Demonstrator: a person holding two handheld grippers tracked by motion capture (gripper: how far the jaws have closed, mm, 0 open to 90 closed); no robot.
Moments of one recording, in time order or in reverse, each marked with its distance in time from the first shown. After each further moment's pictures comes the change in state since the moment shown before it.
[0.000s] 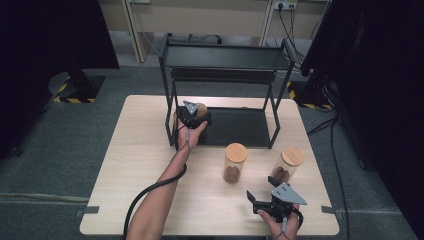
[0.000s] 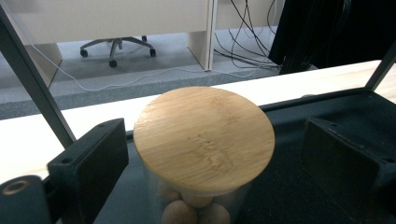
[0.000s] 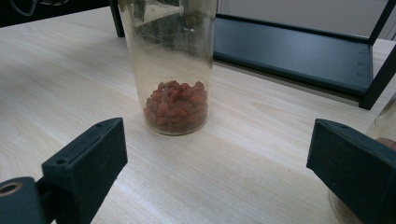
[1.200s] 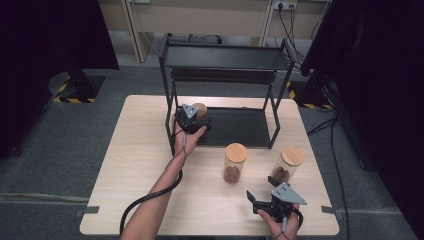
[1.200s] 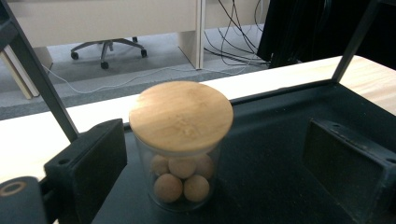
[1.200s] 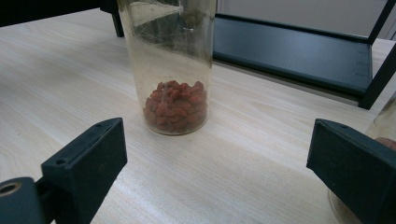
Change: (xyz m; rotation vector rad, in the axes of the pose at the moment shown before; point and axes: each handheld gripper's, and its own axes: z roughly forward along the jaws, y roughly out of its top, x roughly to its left) left arm -0.008 0.001 -0.035 -0.008 -0.042 0.028; right arm 0.000 0.000 0.000 0.001 -0.002 0.000
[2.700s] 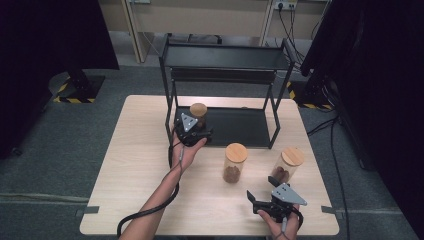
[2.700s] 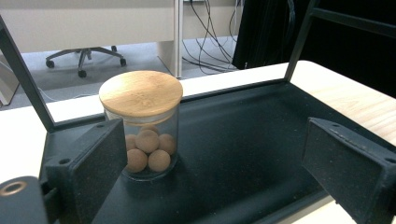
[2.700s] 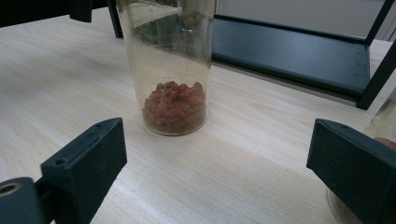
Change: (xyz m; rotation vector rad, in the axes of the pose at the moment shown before) left arm -0.017 -0.016 -0.042 -0.053 -0.089 -0.010; right arm 0.000 0.000 0.000 -0.005 -0.006 0.000
